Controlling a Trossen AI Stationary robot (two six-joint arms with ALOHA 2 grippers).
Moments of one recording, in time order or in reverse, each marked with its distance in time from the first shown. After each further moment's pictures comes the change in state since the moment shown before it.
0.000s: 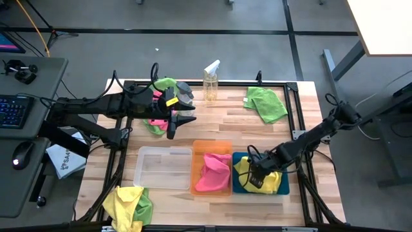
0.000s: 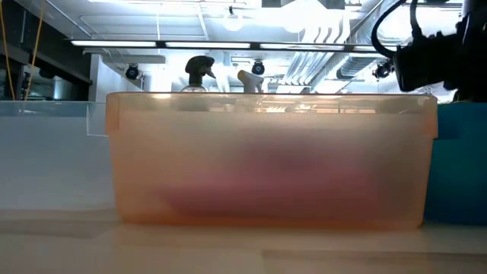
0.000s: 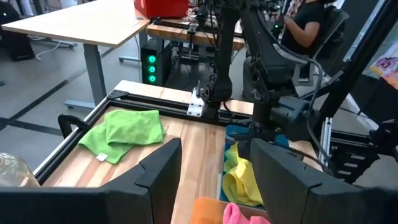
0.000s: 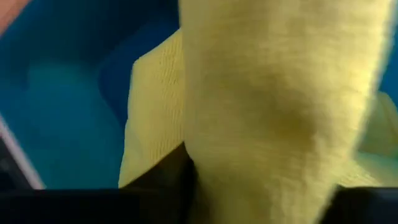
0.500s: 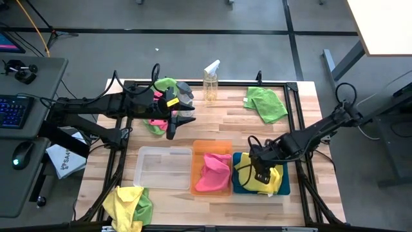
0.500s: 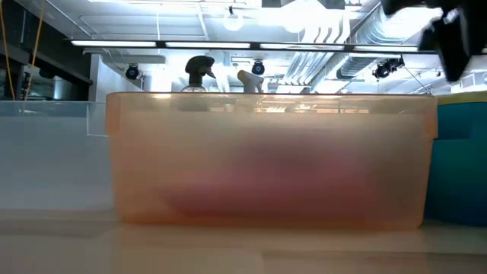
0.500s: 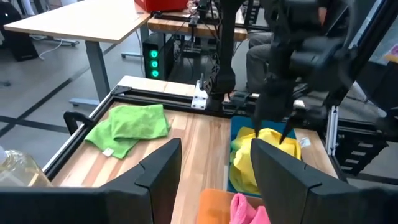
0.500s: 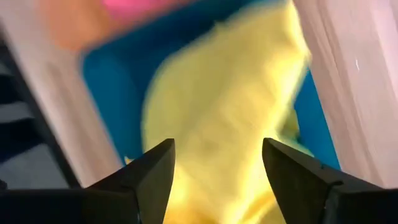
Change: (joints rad) left arm 0.005 0.000 0.000 -0.034 -0.001 0.036; right arm -0.049 -0.029 0.388 -0.511 0.019 -0.252
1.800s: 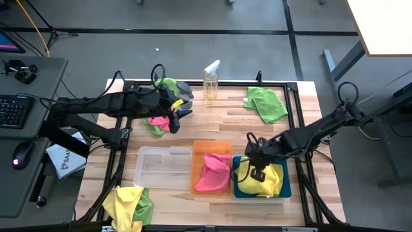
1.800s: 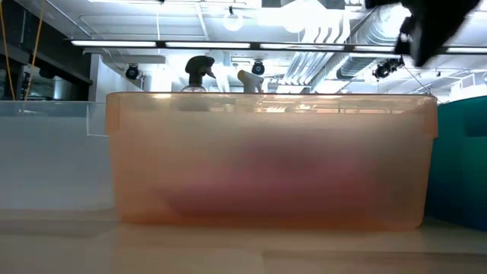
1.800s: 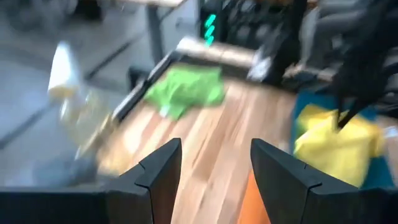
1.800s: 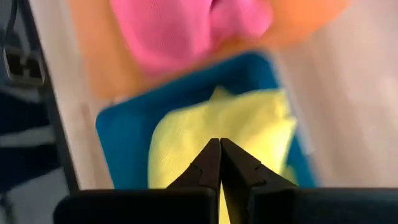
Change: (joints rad) left arm 0.036 0.011 0.001 -0.168 -0.198 -0.070; right arm -0.050 -0.045 -0.056 0.181 0.064 -0.099
